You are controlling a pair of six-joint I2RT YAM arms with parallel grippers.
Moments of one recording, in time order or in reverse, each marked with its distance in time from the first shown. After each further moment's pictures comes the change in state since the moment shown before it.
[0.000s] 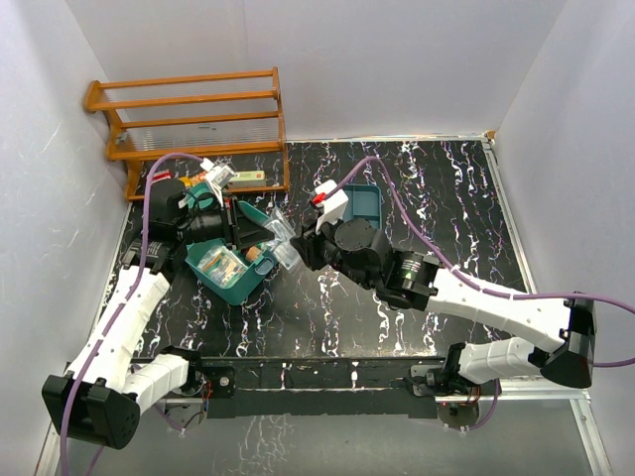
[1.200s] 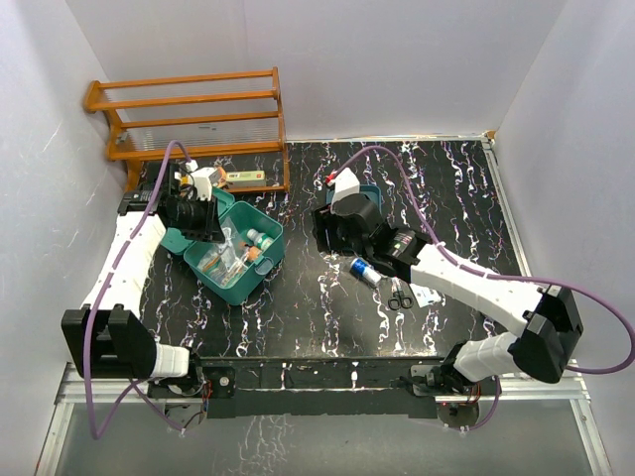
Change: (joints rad) left arm 0.182 0.327 0.283 -0.645 -0.529 0.481; right arm -0.259 0.118 -0.022 -0.122 -0.034 0.017
